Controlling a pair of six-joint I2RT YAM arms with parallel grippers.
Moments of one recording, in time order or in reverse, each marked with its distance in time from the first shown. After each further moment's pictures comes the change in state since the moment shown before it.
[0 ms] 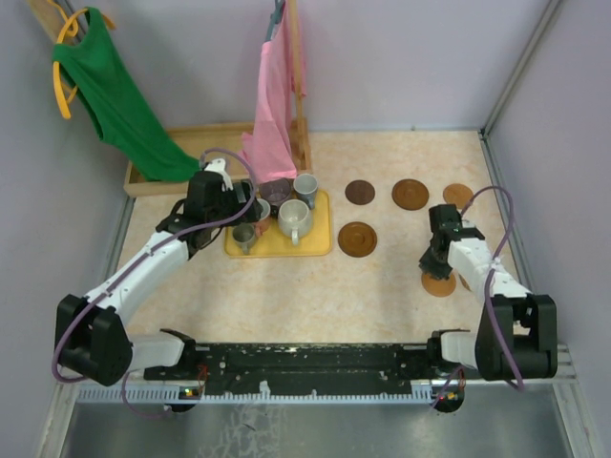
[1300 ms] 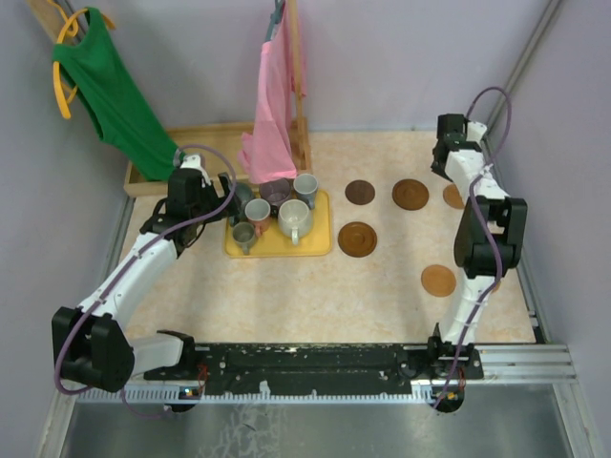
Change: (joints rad) left arm 0.129 -0.040 0.000 -0.031 -0.032 -0.002; right arm -0.108 0.741 0.901 0.163 0.204 -0.235
